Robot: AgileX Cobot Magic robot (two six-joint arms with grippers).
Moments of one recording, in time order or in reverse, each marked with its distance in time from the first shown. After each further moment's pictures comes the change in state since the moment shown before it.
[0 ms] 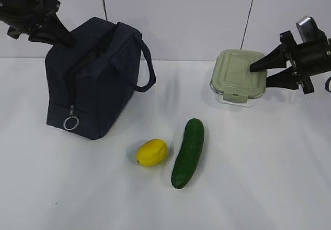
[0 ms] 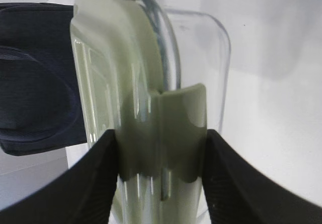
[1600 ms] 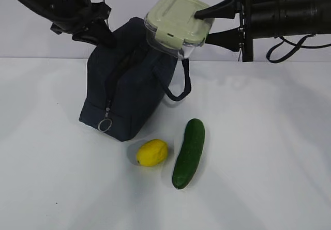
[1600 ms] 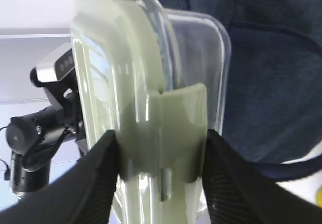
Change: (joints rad) left arm -0.230 -0.013 0.000 0.087 -0.148 -0.053; right arm 0.251 -0.107 0.005 0.383 0.005 0.099
